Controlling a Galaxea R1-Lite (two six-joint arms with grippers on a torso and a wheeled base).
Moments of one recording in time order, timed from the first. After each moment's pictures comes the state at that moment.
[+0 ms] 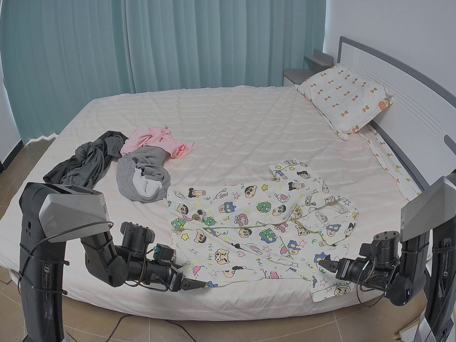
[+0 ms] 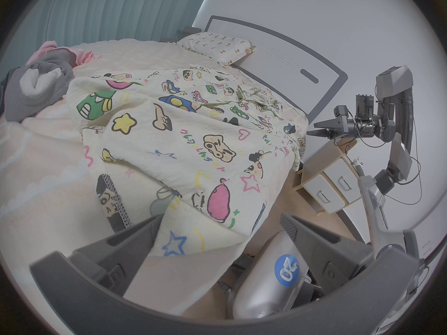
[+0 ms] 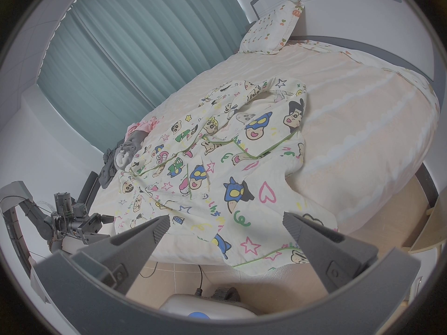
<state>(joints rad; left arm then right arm) -0.25 2.42 -0.69 -0.85 -0.60 0.15 0.22 2.35 -0.15 -1.55 0.11 0.50</state>
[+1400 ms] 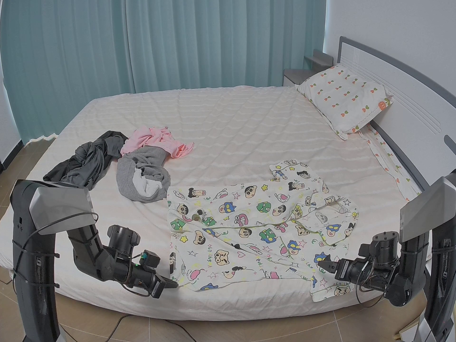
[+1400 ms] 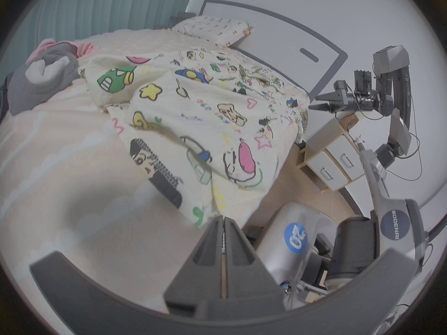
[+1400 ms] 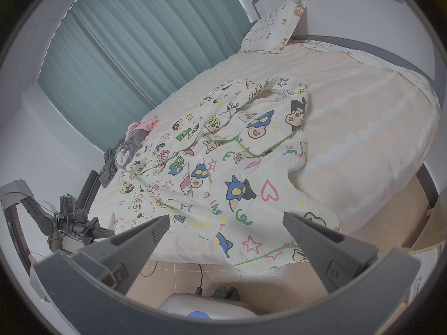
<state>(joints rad) -0.15 2.38 -0.67 -0.60 -0.60 0.40 0.23 2.35 -0.15 -1.55 0.11 0.50</state>
